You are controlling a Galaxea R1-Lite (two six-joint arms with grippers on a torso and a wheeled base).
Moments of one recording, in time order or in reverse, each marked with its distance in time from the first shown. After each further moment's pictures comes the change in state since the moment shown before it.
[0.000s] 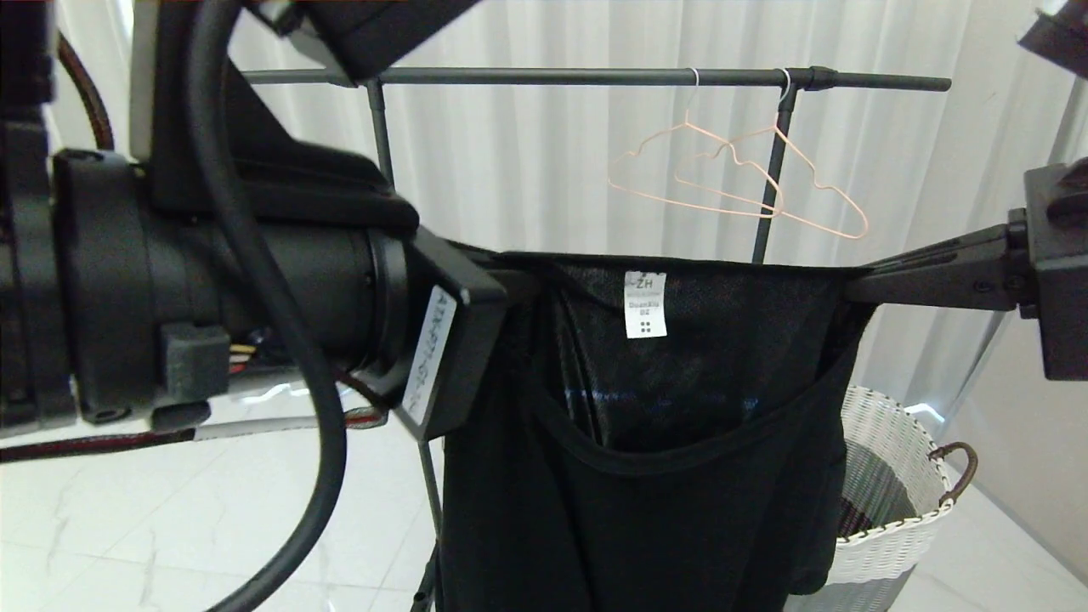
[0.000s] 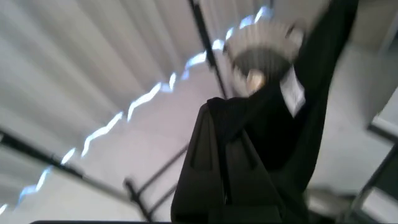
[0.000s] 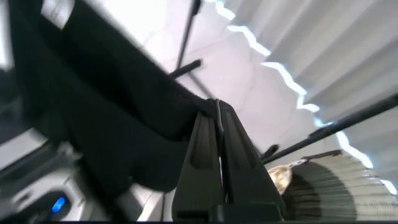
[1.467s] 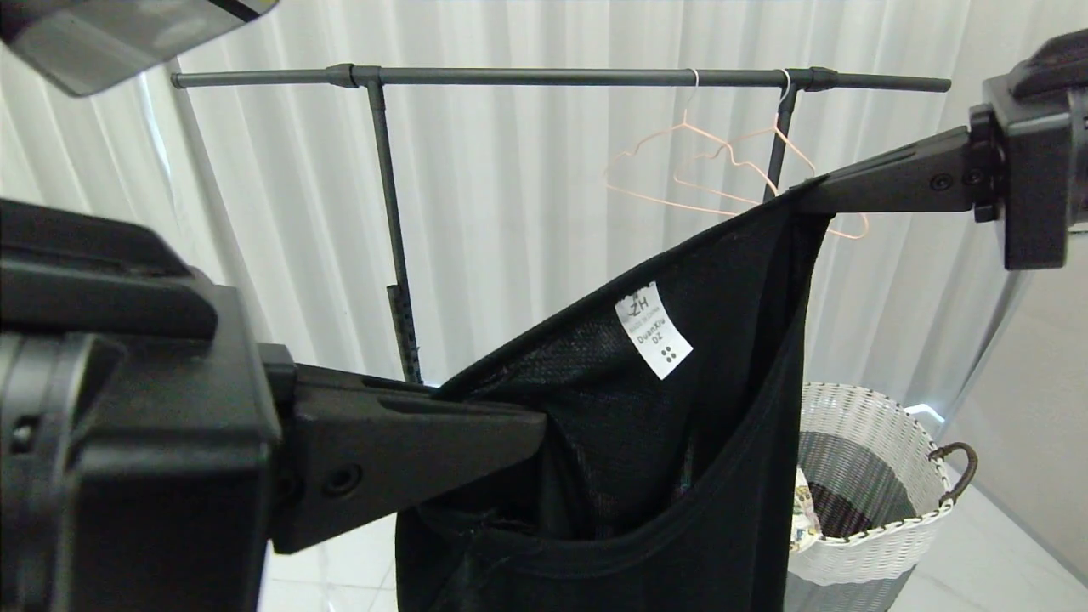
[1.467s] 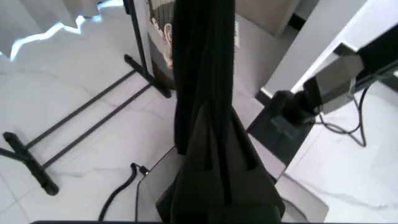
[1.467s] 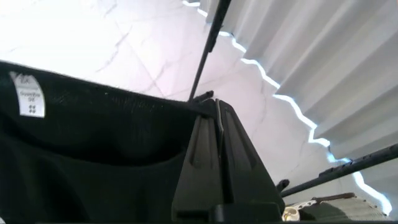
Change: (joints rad) left arm -0.196 -0.082 -0.066 0.306 -0.092 -0.457; right arm 0.013 0.117 -0.216 -0.009 0.072 0.021
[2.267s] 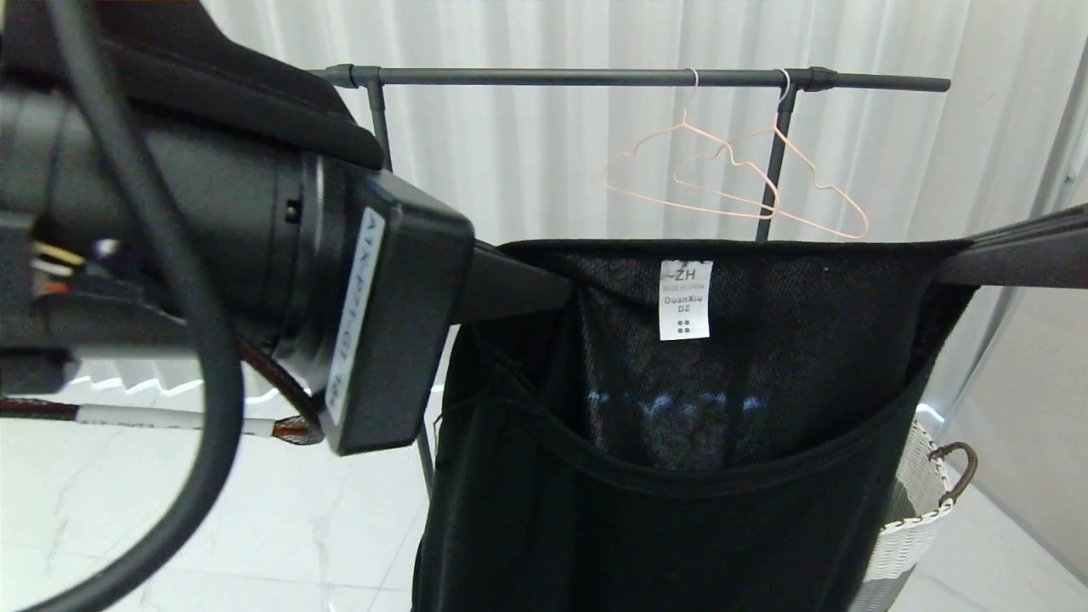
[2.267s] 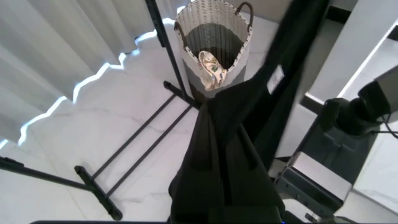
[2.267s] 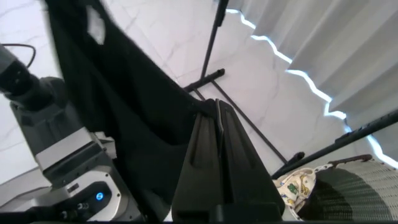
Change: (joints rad) left arm 0.191 0.118 -0.160 -0.009 -0.101 0.323; right arm 0.006 -0.175 0.125 0.118 -0.004 0.067
